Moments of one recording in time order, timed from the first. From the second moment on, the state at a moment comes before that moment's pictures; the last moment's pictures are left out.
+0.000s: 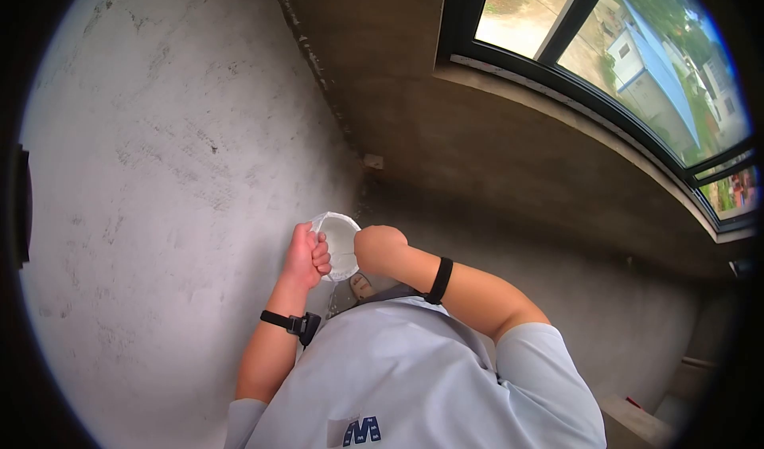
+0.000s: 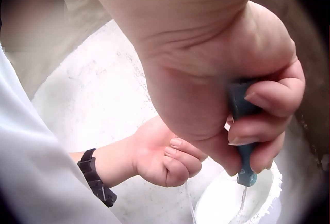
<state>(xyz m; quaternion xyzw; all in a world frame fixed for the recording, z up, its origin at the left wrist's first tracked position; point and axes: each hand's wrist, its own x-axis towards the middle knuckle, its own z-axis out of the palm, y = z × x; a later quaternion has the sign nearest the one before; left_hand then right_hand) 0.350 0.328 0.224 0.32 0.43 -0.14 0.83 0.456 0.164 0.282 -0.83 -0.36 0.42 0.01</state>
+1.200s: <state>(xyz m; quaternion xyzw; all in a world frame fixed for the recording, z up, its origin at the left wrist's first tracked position) 0.358 0.322 0.213 0.32 0.45 -0.14 0.82 0.444 0.164 0.315 -0.86 -0.33 0.39 -0.08</state>
